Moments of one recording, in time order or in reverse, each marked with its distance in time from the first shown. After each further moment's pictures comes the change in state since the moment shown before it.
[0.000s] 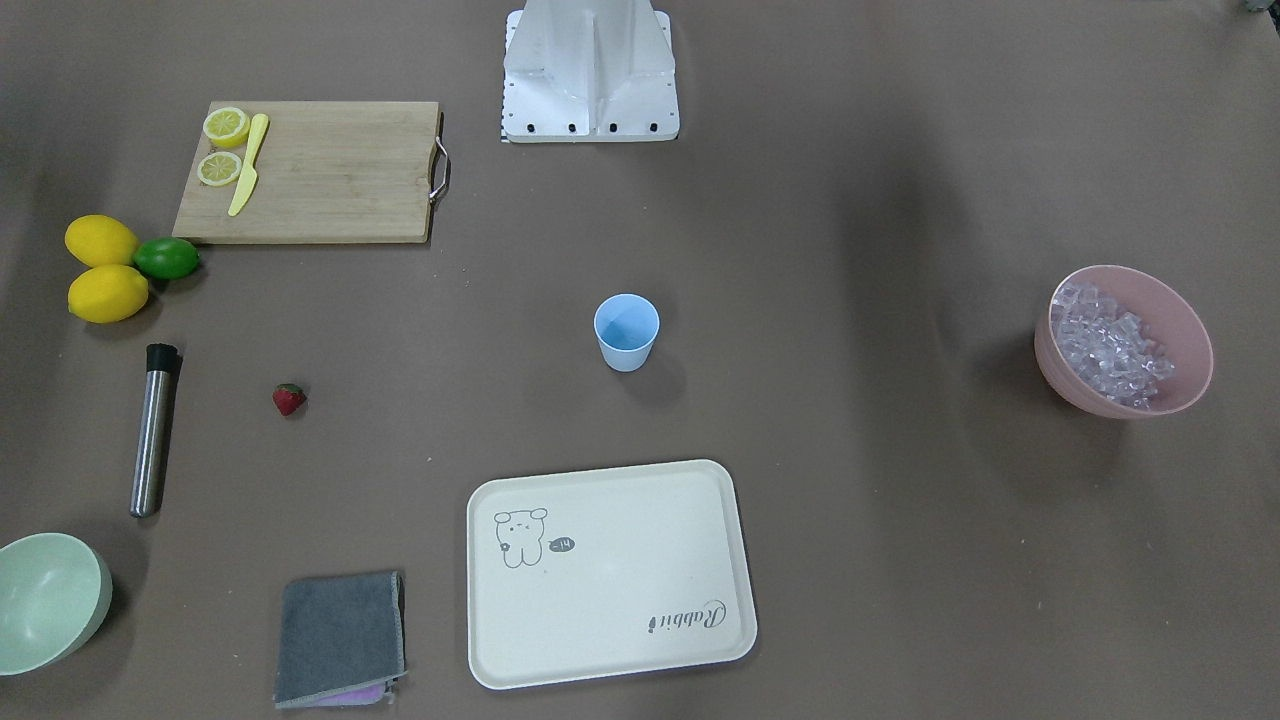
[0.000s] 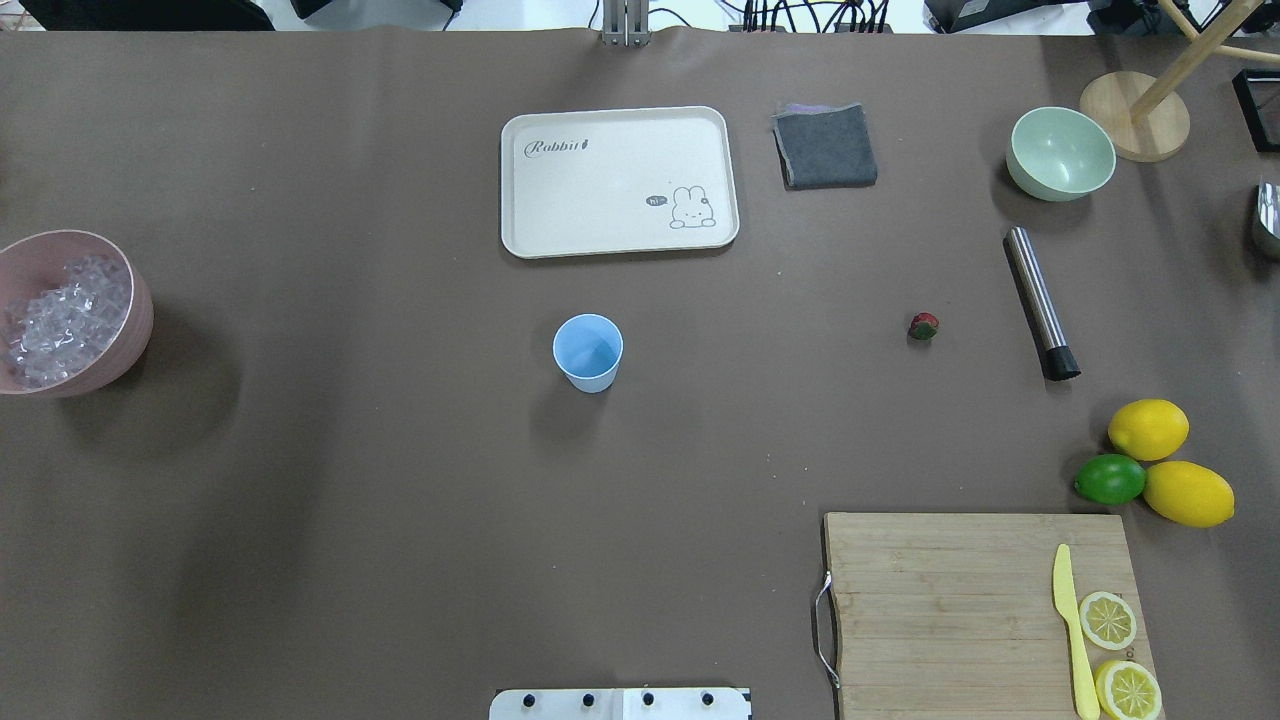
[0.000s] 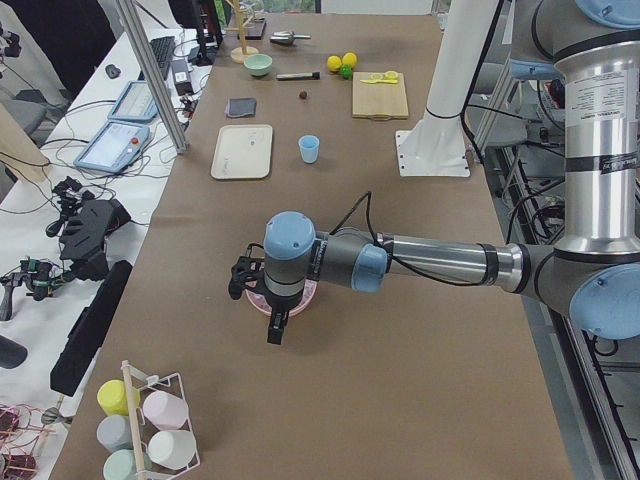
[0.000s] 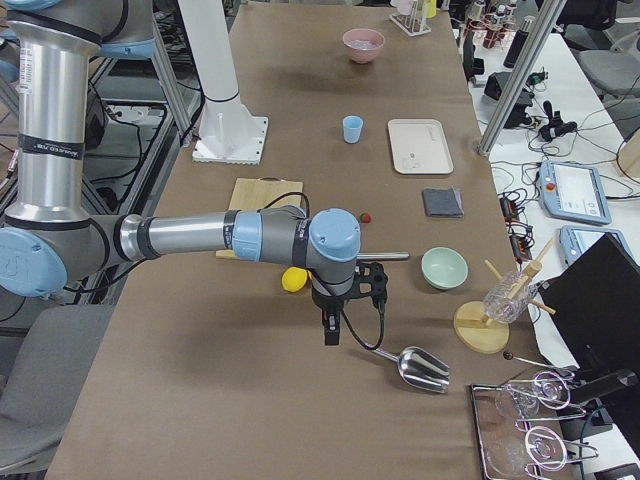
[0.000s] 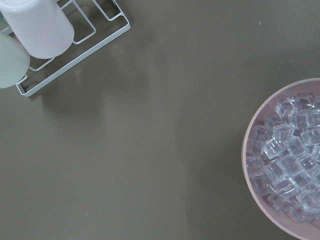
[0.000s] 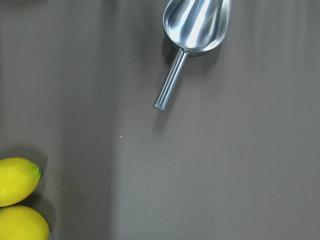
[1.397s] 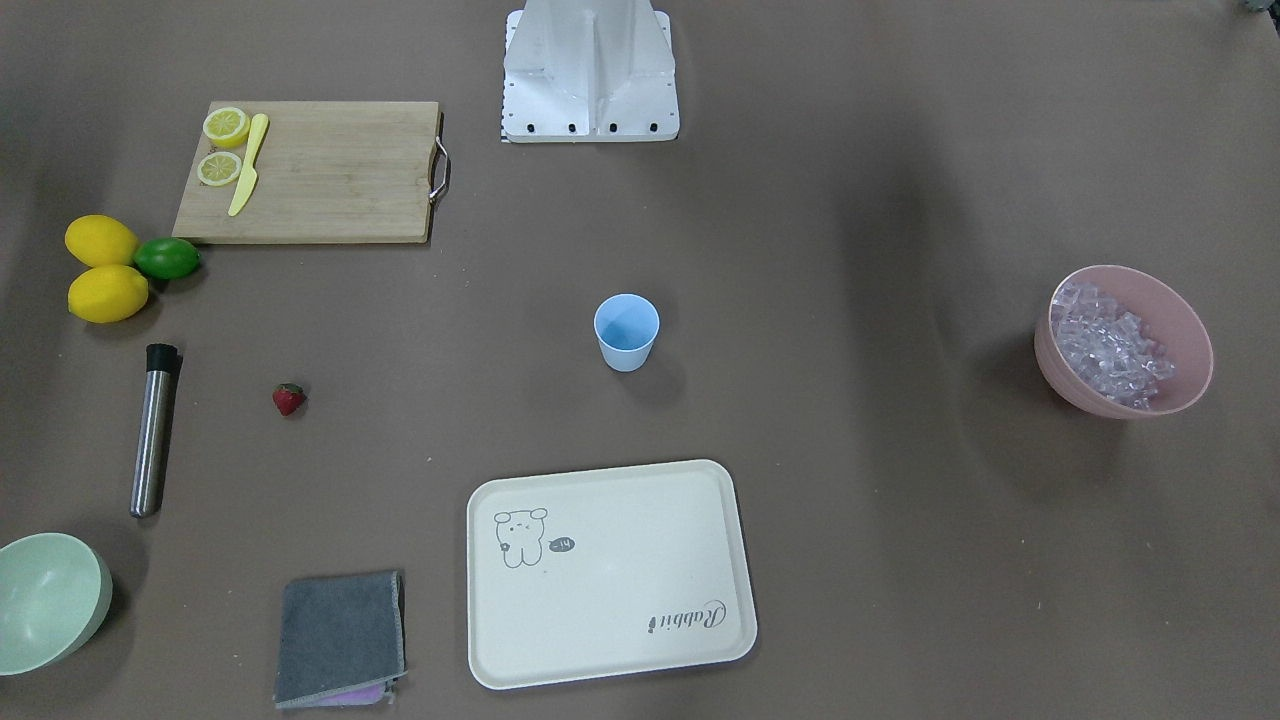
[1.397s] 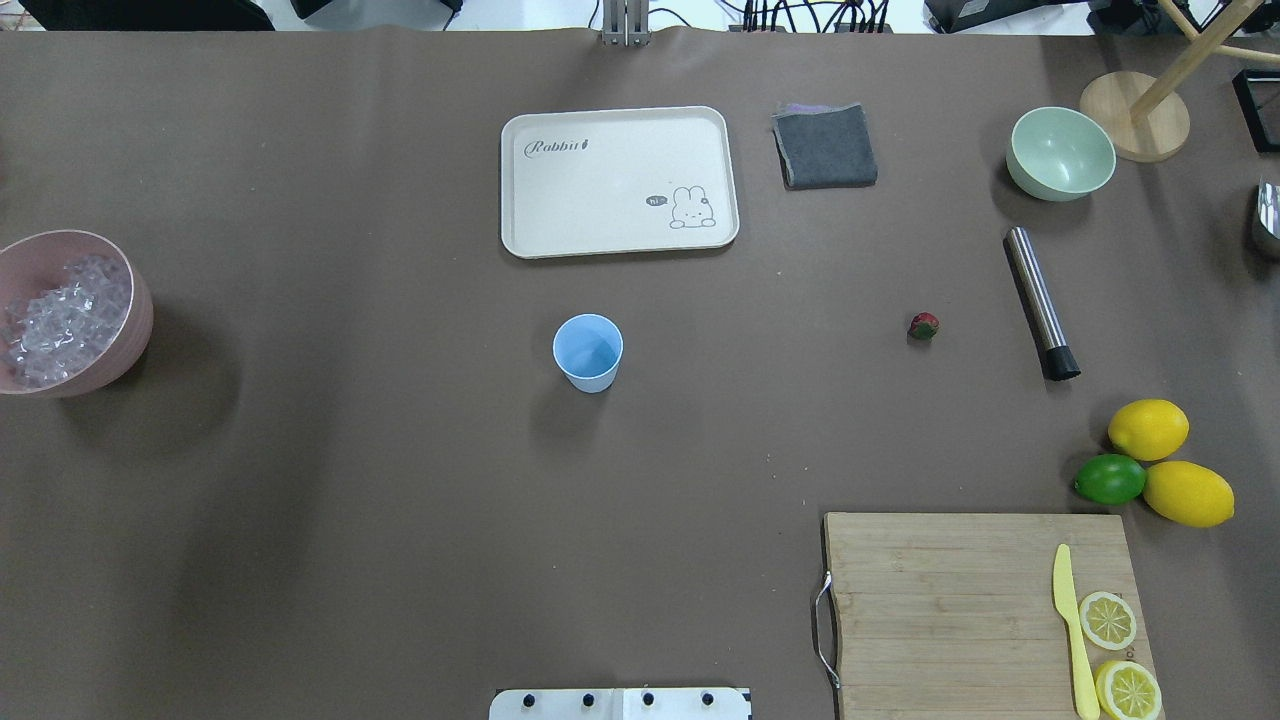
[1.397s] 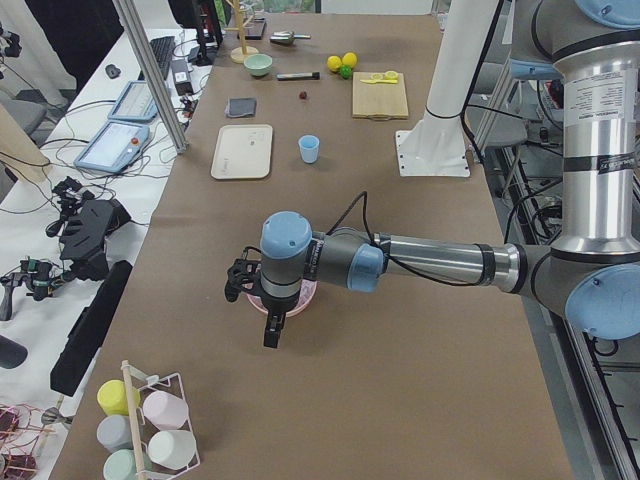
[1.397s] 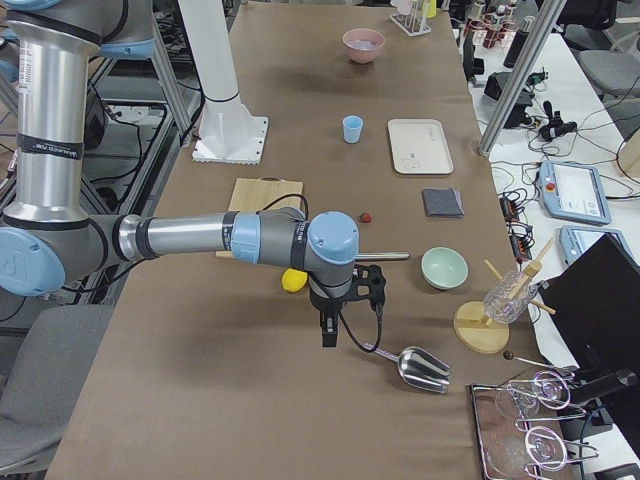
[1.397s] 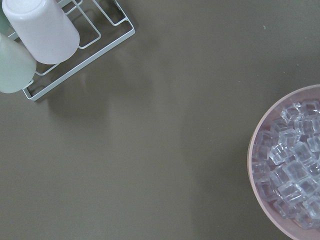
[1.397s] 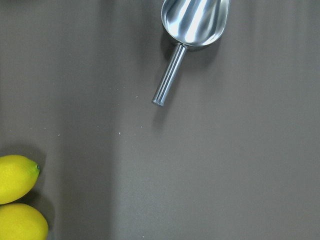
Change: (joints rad) left arm 0.003 -0.015 0.014 0.018 0.063 -0.005; right arm 0.000 -0.006 -0.004 -0.001 0.002 0.000
